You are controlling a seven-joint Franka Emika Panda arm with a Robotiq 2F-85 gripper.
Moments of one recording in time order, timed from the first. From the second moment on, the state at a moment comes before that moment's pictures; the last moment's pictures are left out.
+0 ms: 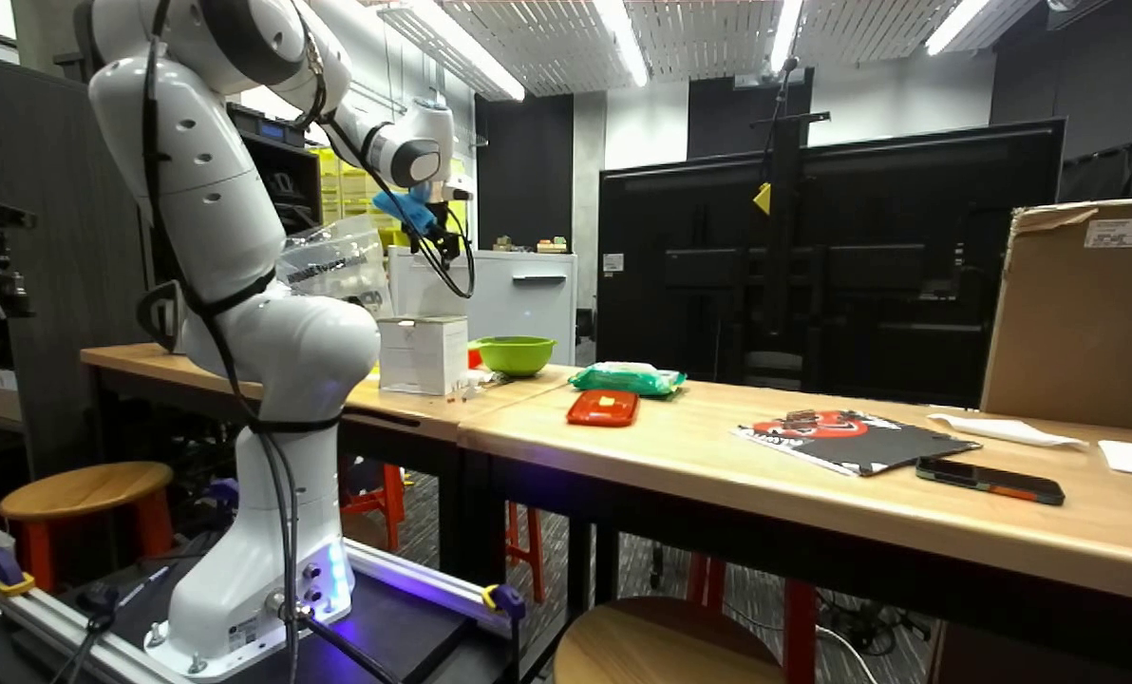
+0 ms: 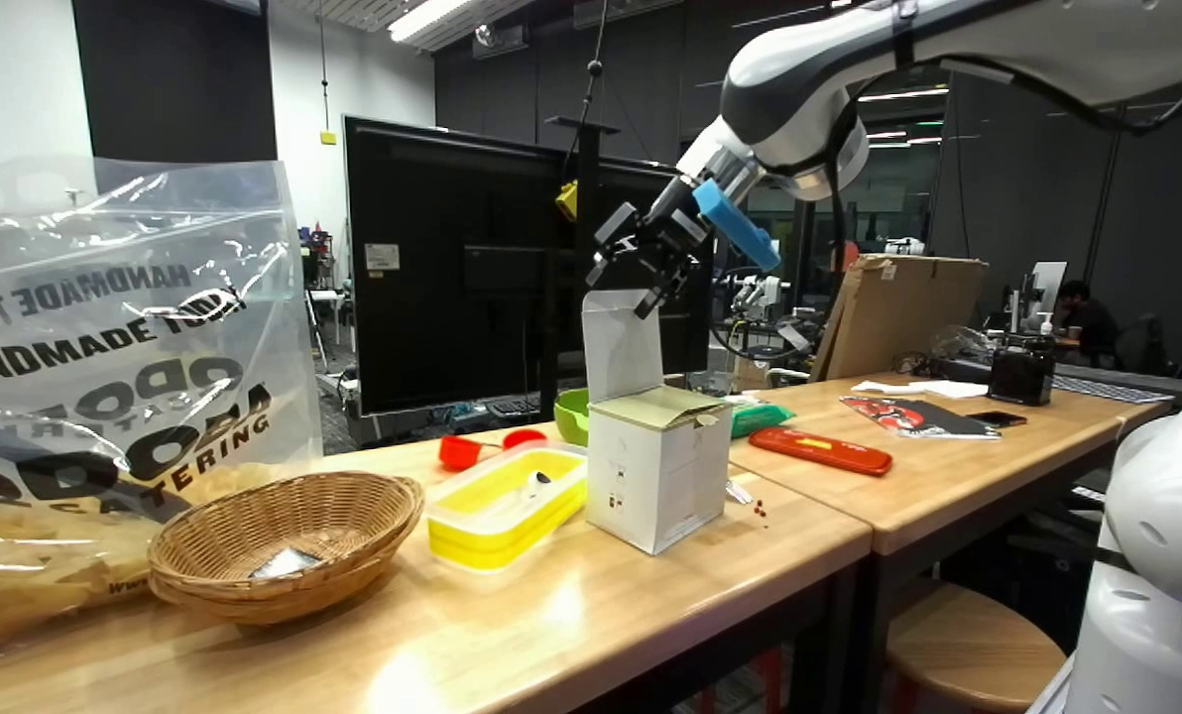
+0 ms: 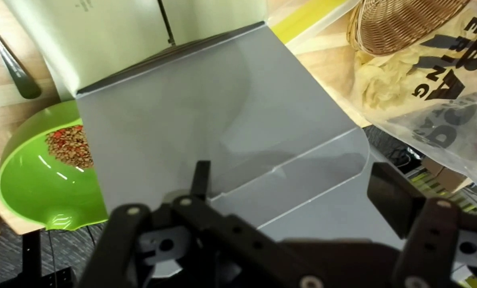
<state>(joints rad) 0.12 -0.48 0.15 -2.31 0.51 2.39 0.05</state>
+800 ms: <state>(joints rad) 0.12 -0.46 0.15 -2.36 0.42 2.52 0.15</state>
